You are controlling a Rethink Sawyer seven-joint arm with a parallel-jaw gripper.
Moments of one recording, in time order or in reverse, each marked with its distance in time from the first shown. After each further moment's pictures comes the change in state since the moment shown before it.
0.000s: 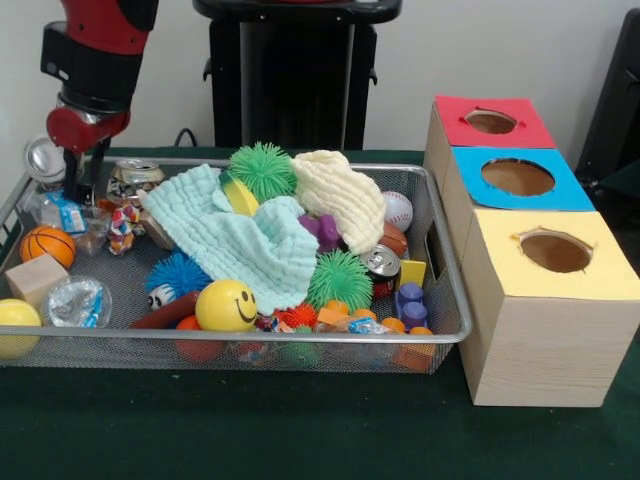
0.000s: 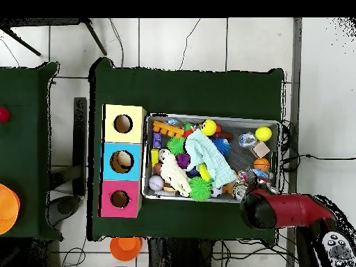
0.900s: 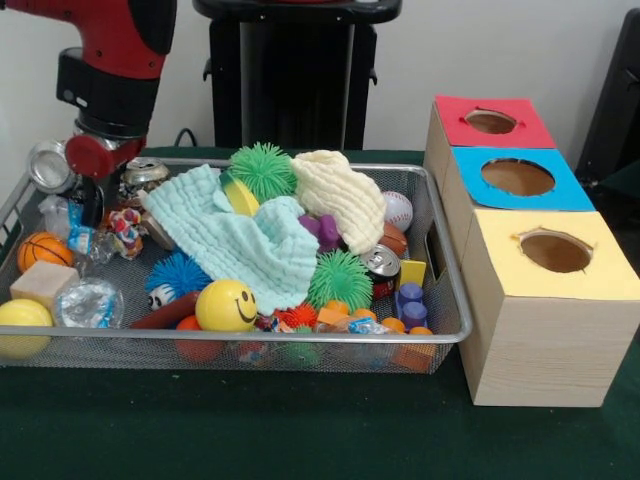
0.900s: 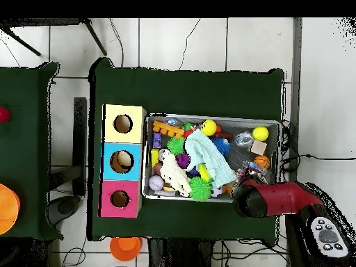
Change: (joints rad) arm 0.047 0.048 0.022 -0.054 0.000 0.007 0.000
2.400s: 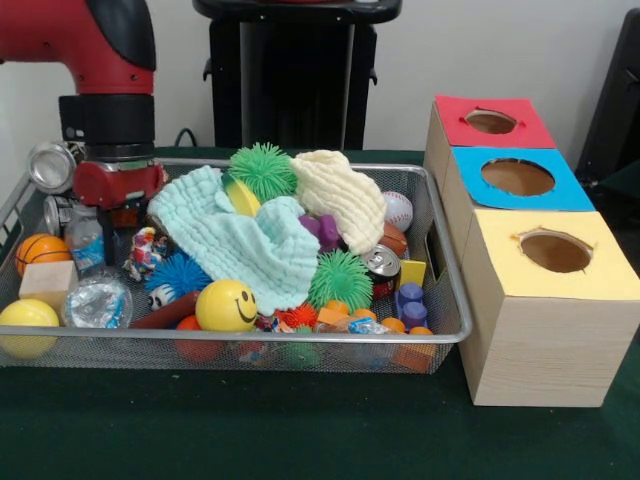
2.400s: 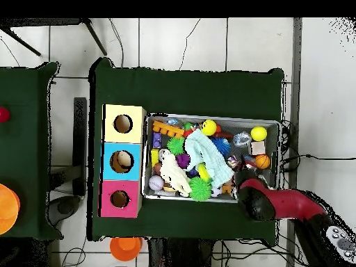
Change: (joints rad) arm -0.268 0.082 0.251 0.076 0.006 -0.273 0.000
